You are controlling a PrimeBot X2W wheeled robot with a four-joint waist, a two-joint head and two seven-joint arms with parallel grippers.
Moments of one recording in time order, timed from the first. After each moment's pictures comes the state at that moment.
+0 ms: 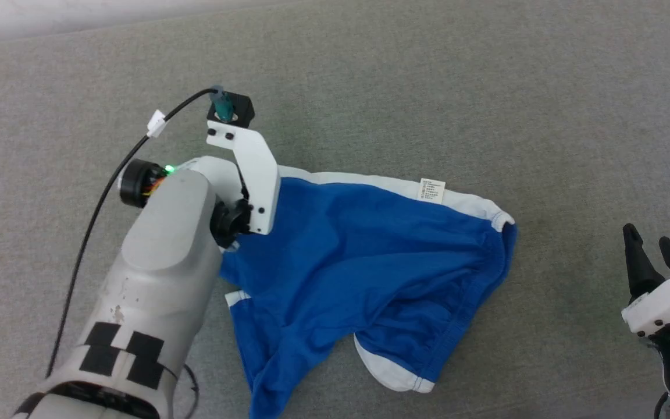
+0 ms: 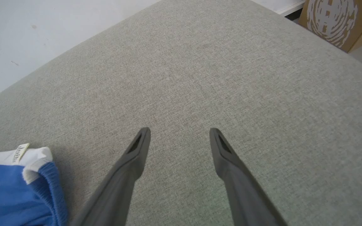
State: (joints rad) left arm -0.89 0.12 -0.37 0.85 -0.28 -0.03 0.67; right arm -0.18 -0.05 -0.36 0.17 0.37 0.13 0.23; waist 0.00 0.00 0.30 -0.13
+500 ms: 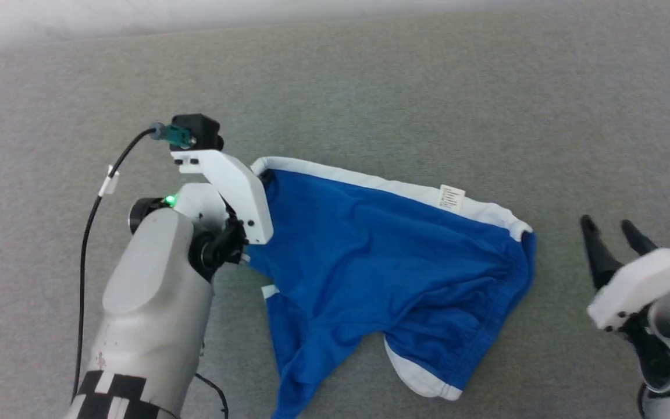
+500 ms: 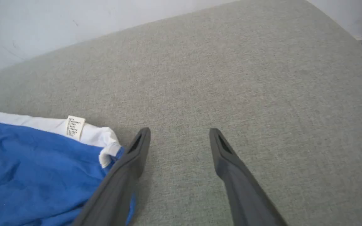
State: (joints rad) left arm -0.73 0.10 -0.21 0.70 -0.50 -0.09 0.43; right arm -0.18 -0.05 -0.24 0.06 0.27 0.13 0.36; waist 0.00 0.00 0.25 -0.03
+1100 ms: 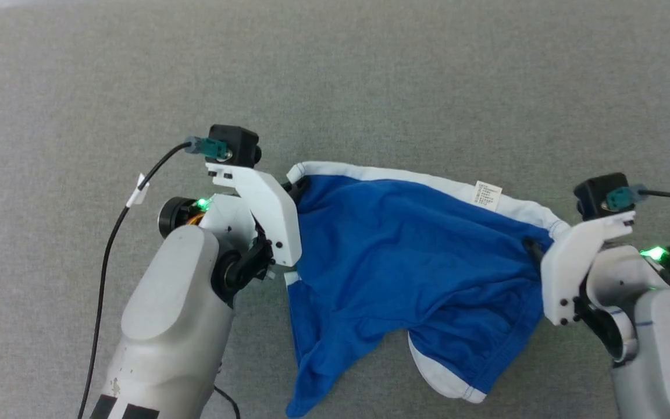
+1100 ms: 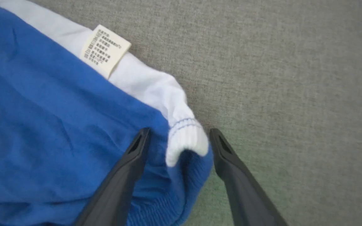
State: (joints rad) left arm -0.63 0.10 -0.29 0.48 -0.51 -0.11 0.46; right arm -0.29 -0.12 0.00 0.08 0.10 0.13 0.73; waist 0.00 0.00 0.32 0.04
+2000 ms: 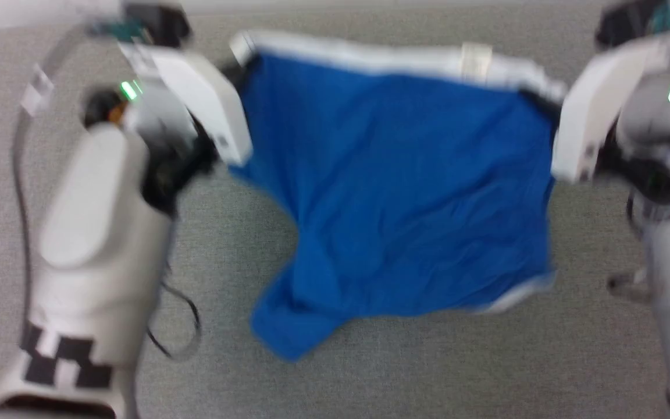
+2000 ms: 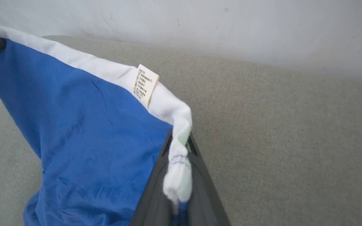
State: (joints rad) left arm -0.84 0.19 -0.23 0.40 -0.54 -0.10 0.47; right arm -0.72 -0.18 0.07 0.14 0.45 0.13 0.89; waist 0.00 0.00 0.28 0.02
